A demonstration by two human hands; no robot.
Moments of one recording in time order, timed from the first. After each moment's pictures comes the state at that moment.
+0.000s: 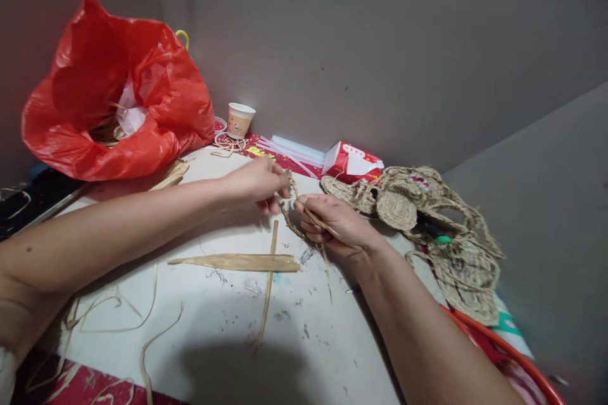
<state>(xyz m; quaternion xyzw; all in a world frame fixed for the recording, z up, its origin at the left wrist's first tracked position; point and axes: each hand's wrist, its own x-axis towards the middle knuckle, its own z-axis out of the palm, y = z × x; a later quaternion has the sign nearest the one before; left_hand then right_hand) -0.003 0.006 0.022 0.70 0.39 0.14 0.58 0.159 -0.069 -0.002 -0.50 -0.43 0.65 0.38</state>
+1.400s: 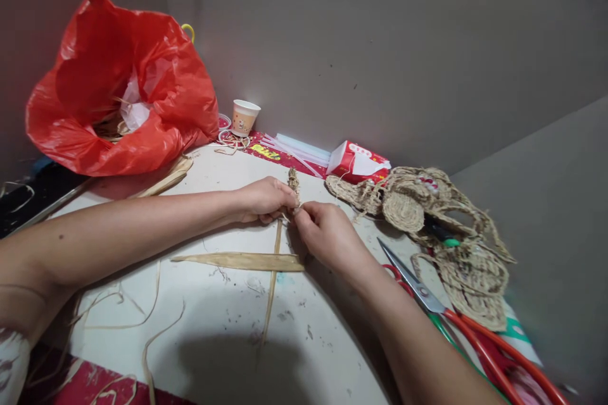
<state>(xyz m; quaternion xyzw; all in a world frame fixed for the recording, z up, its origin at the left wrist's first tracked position) 0.006 -0.006 -0.002 0.58 0.34 0.14 0.73 0.130 -0.084 -0.002 -0.71 -0.64 0.19 0.21</state>
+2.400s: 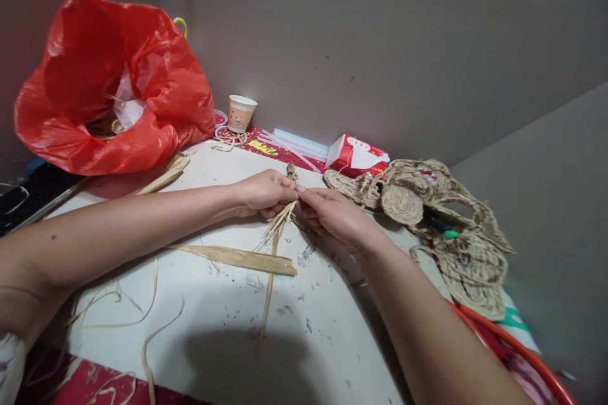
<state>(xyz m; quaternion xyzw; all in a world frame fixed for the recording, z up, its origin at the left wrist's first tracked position) 0.006 -0.007 -0.001 0.57 0.28 0.14 0.76 0.145 -0.069 0.001 -0.64 -0.47 0.51 0.34</state>
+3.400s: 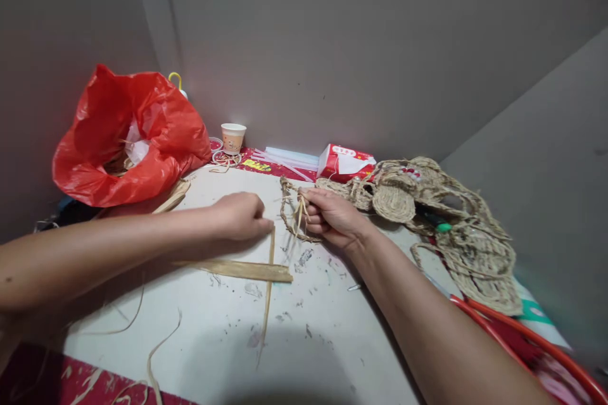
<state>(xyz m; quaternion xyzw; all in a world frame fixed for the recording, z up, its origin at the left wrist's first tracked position) -0.024 -0.014 0.020 0.89 0.40 0.03 0.22 0.171 -0.058 -0.008 -0.43 -0.37 0.67 0.47</state>
